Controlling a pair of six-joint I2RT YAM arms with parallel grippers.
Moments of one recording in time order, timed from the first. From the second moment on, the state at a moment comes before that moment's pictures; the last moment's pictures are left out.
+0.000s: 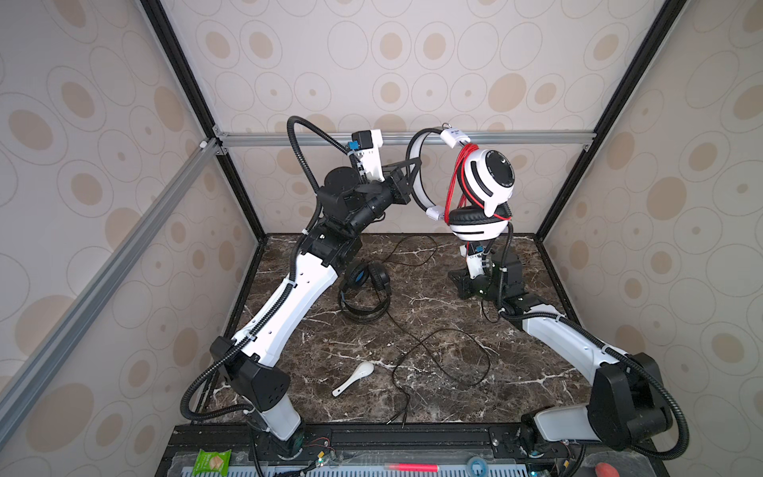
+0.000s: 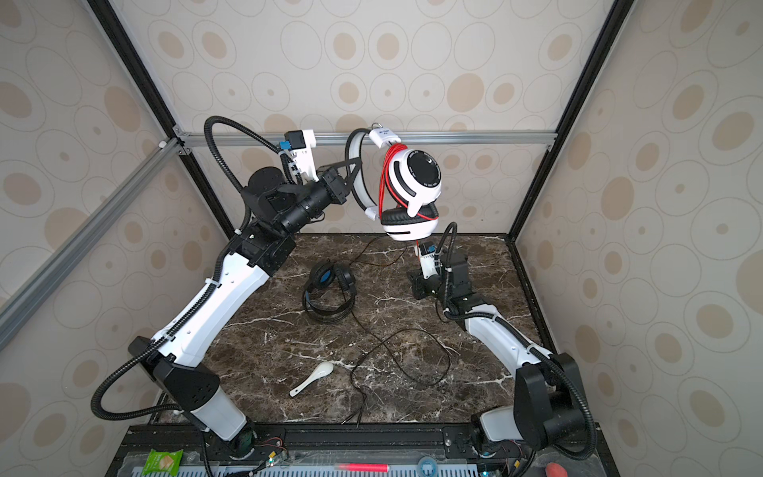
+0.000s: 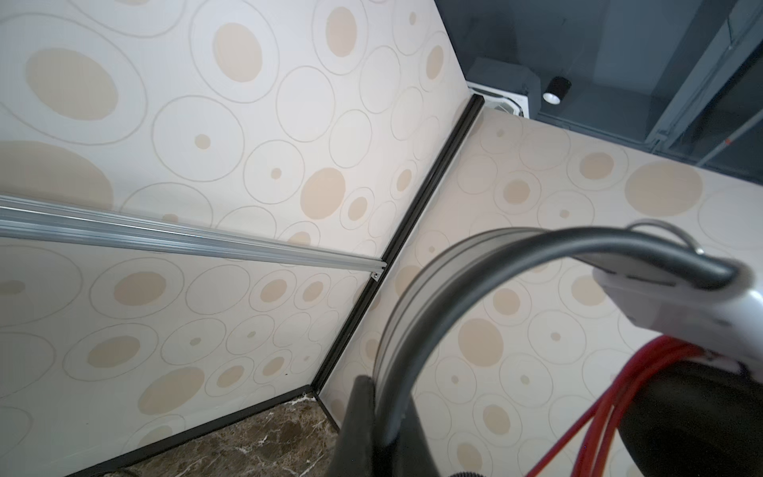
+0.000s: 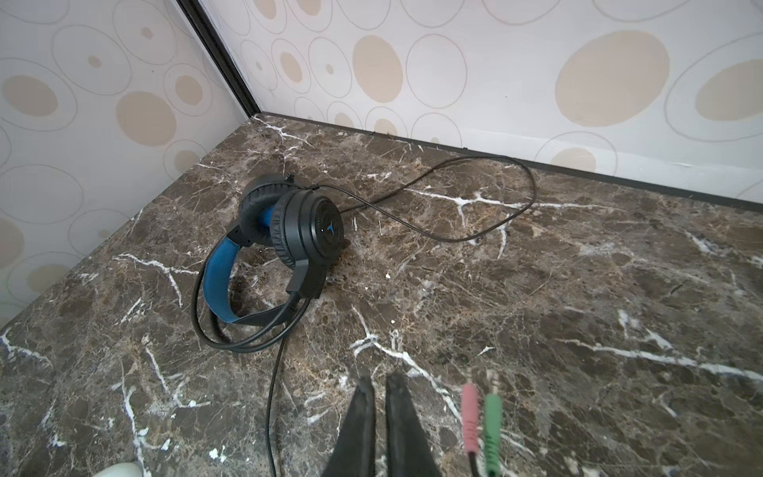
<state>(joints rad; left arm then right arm) -0.56 1.67 1.92 0.04 0.16 -0.64 0.30 1.38 0.92 -0.01 -0.32 0.07</state>
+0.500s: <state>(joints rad) -0.56 1.82 1.97 -0.02 -0.14 -0.78 0.37 1.28 0.87 -0.15 -0.20 0.05</state>
